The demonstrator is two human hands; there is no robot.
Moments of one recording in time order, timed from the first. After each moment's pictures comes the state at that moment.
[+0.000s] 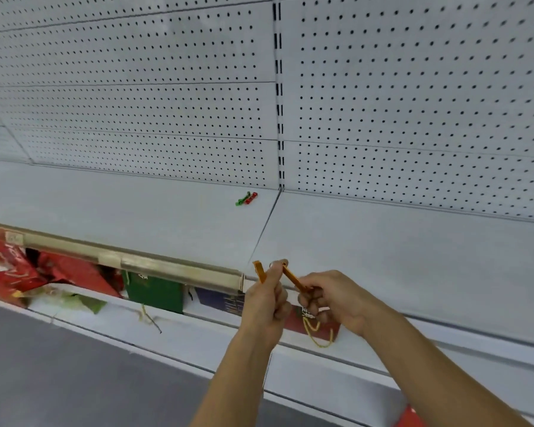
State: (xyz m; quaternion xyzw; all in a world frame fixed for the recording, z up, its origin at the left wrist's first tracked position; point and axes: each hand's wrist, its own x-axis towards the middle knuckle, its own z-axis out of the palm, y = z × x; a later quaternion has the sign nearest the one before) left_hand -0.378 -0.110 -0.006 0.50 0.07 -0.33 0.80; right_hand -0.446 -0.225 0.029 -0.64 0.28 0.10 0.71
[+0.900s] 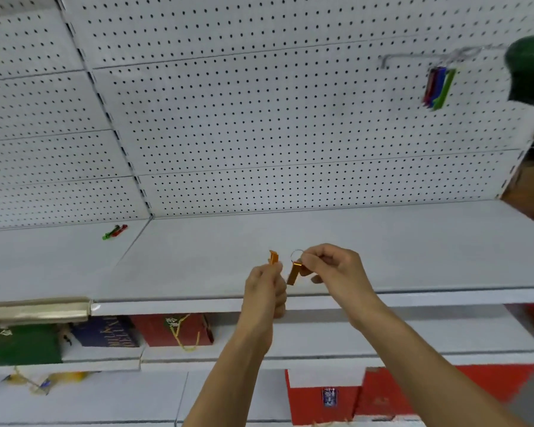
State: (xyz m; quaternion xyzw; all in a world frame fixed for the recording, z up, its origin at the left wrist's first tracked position) left_hand -0.658 -0.301 0.061 0.65 -0.16 -0.35 0.66; right_hand -0.750 -0.399 0.075 -0.68 0.30 -0.30 0.61
